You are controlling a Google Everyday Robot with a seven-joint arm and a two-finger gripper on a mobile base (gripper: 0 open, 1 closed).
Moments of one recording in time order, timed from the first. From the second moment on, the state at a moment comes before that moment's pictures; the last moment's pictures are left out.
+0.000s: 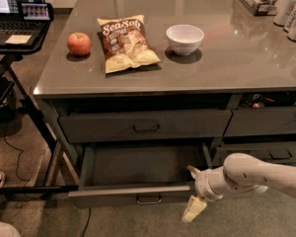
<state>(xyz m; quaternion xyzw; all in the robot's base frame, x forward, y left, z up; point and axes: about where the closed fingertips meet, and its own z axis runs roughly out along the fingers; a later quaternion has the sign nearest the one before) 0.454 -0.151 0.453 -0.58 0.75 0.19 0.24</state>
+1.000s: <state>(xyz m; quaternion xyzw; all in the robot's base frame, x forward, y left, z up) 0.496 -0.181 0.495 -0.59 0.74 0.11 0.29</state>
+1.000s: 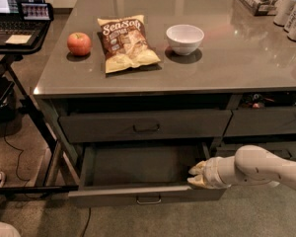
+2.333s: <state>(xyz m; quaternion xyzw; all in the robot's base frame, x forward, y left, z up) 0.556 -0.197 0.443 -0.60 0.67 0.18 0.40</state>
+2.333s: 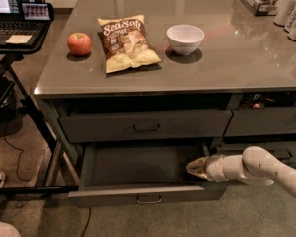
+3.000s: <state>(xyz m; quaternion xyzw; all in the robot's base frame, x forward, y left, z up) 0.555 -0.191 0.424 -0.60 0.66 0.21 0.40</state>
